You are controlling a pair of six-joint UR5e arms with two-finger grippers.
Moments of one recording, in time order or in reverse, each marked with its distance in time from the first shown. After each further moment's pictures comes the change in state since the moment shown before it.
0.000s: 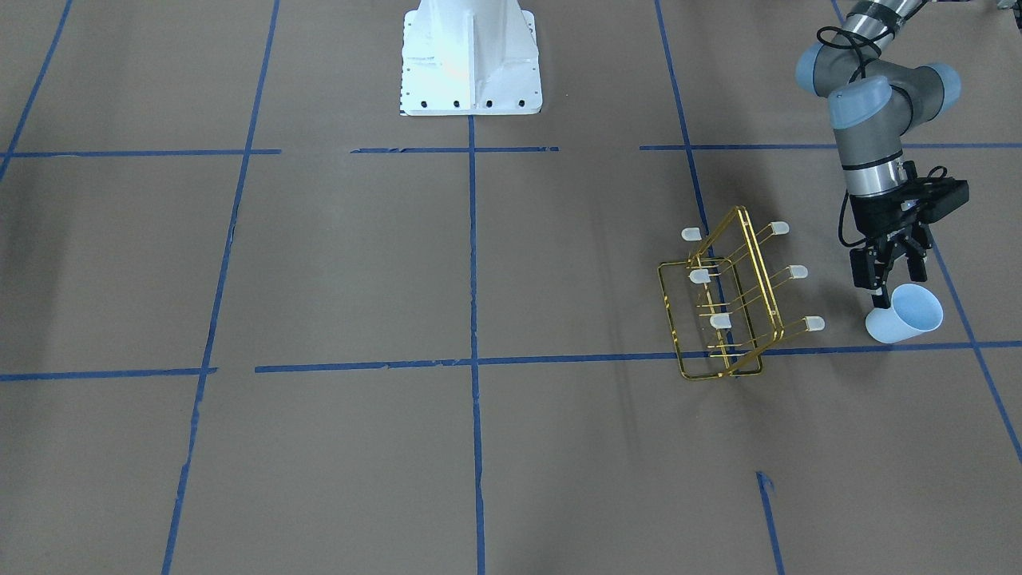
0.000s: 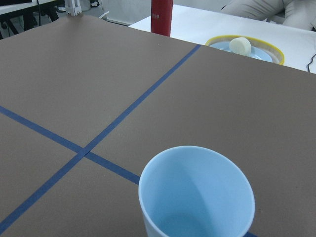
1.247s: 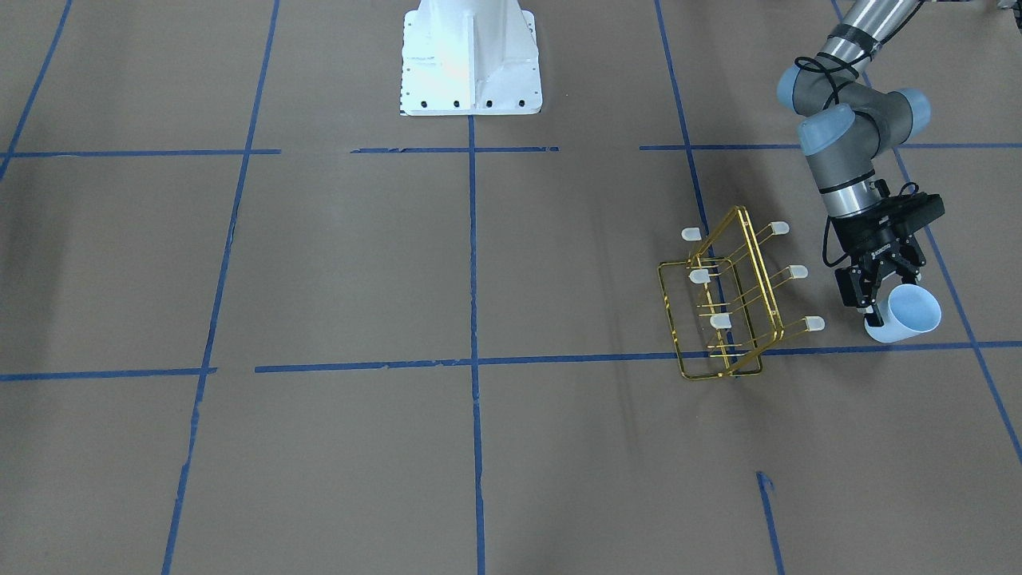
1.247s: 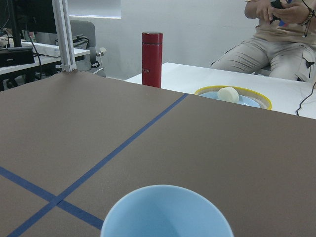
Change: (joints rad) left arm 0.054 -0.077 0.117 0.006 0.142 0.000; right arm 0.000 0.000 0.000 0.000 0.000 0.000
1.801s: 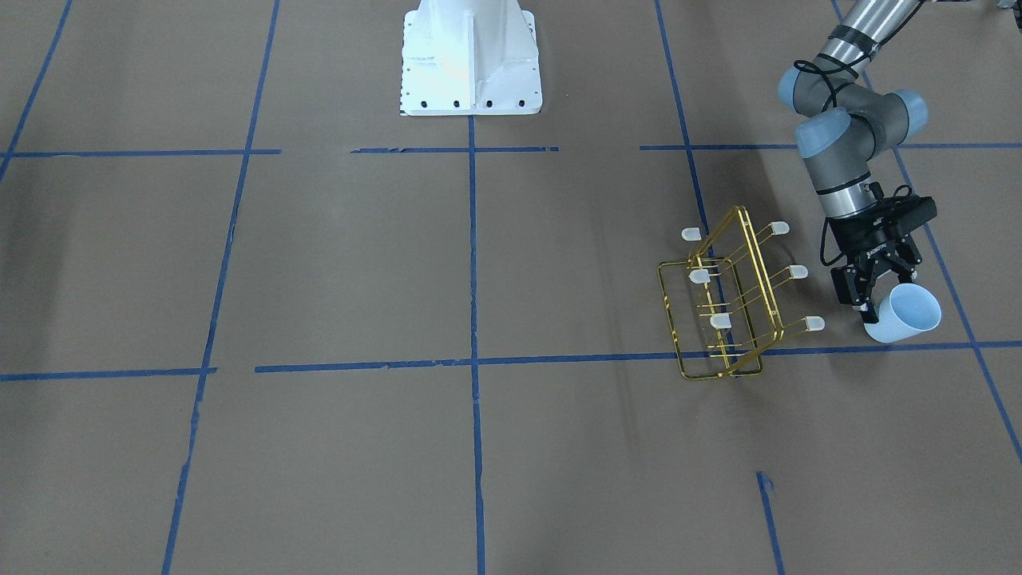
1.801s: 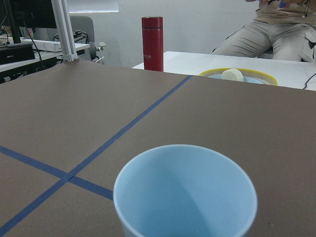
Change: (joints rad) left arm 0.016 0.011 0.025 -0.001 0.000 0.002; right arm 0.000 0.000 0.000 0.000 0.000 0.000
